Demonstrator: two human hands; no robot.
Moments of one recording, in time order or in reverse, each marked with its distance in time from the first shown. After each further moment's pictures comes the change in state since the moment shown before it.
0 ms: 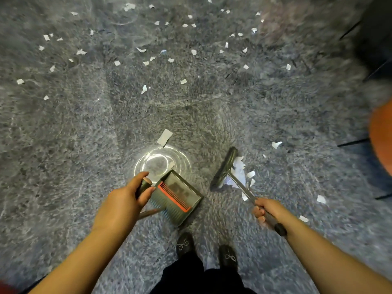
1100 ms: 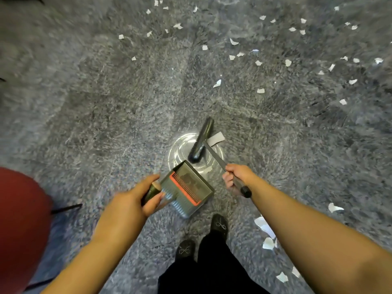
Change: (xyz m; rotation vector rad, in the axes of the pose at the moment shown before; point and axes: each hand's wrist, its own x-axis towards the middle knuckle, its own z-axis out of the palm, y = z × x) left_hand 0.007 -0.023 -0.033 -0.171 0.255 -0.320; right_hand 0.082 -0.148 0.272 -0.509 -0.308 0.150
